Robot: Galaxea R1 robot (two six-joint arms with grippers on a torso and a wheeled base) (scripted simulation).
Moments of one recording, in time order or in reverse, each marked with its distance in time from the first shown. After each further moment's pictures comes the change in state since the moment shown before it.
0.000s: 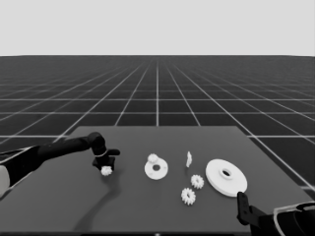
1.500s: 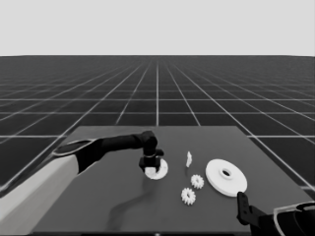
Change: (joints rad) left arm -0.032 0.502 -0.049 0.049 0.142 -0.441; right arm 0.000 0.000 0.000 0.000 0.000 0.000
